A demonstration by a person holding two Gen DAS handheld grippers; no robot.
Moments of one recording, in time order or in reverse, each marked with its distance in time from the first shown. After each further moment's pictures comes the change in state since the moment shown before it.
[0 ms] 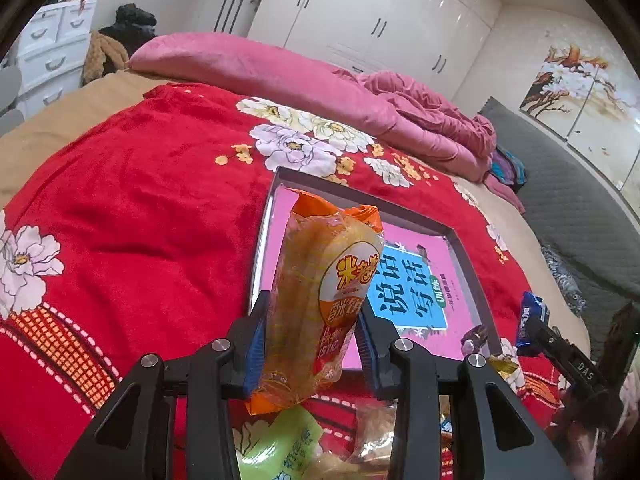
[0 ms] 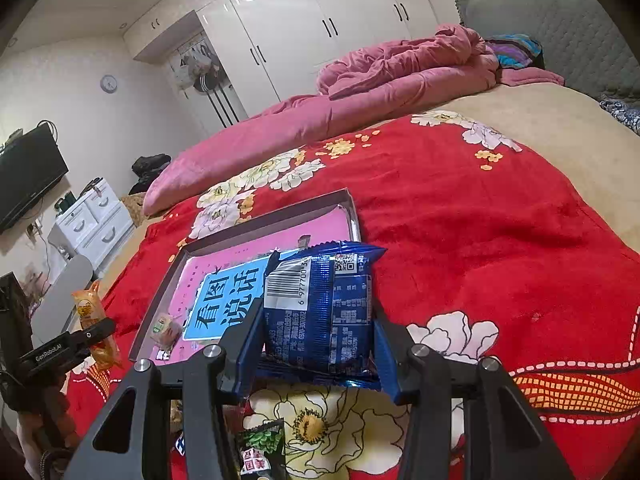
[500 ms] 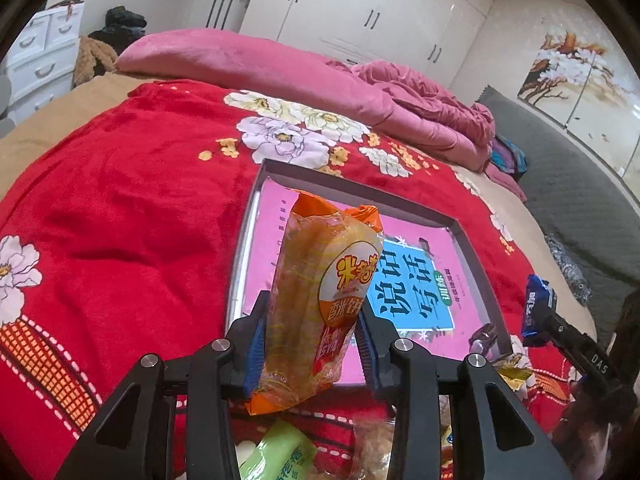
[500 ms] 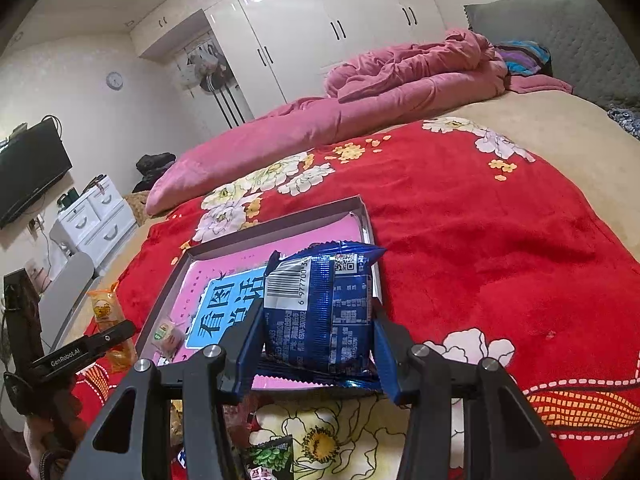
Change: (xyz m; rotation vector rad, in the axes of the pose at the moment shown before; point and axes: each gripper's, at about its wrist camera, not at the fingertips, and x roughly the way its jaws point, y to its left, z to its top) left arm 0.026 -0.013 0.001 0.038 0.023 0.005; right arm 0.014 0.010 0.006 -0.021 -0.004 0.011
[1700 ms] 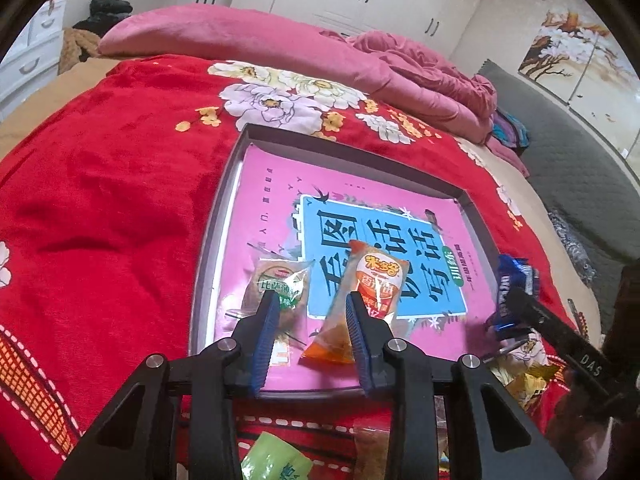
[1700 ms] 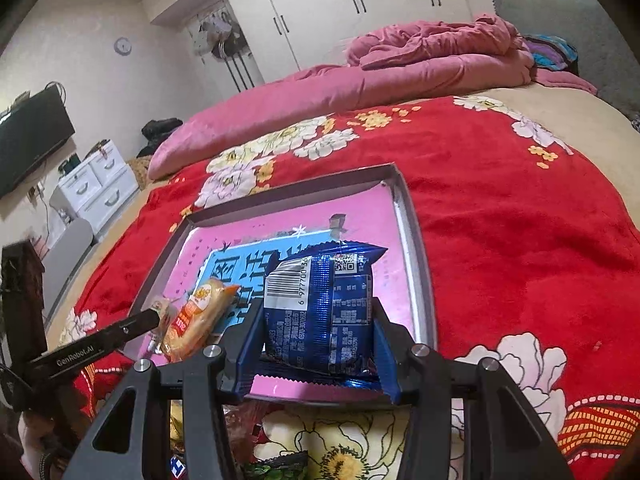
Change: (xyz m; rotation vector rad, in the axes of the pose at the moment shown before) left arm 0.036 -0.007 -0.003 0.024 0.094 -0.009; right arm 0.048 0.023 -0.004 -0.077 0.115 0.019
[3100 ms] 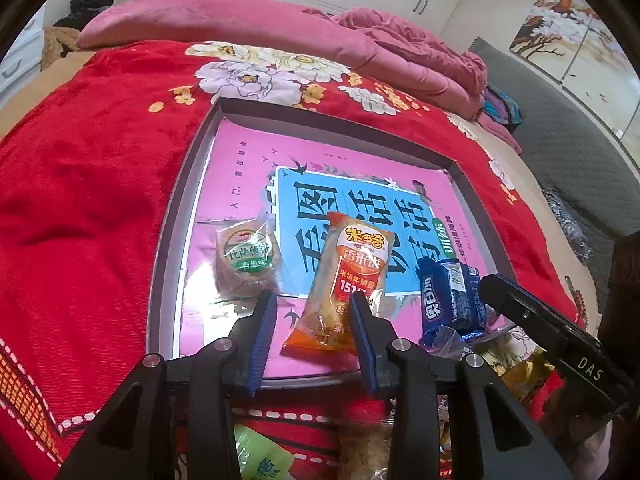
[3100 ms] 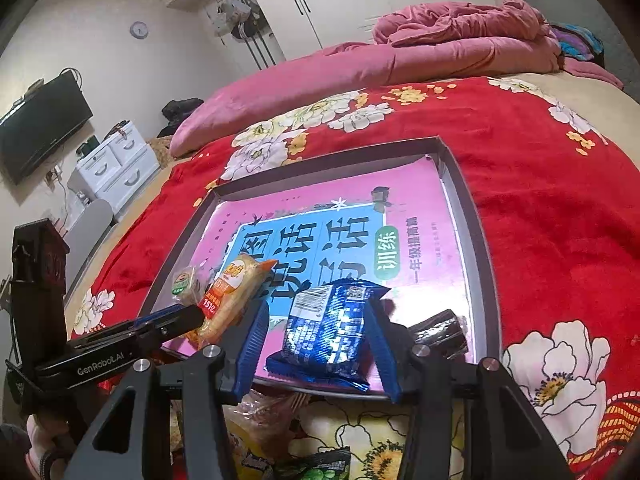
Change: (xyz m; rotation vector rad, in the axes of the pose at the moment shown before) left arm 0.016 -0.012 -0.006 0.040 0.076 -0.021; right arm 0.014 0.014 -0.007 -0.010 0.065 0.077
